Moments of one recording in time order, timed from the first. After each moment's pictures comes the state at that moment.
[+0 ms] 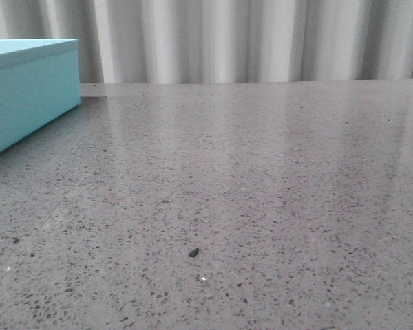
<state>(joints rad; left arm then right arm) 0.00 0.00 0.00 0.03 0.33 -0.03 0.14 0.42 -0.13 -0.11 -0.15 0.05</state>
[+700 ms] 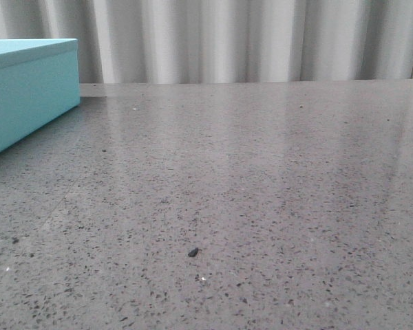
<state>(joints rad) 0.00 0.00 0.00 0.03 0.33 -0.03 0.14 0.31 -0.12 -0.13 -0.15 0.05</state>
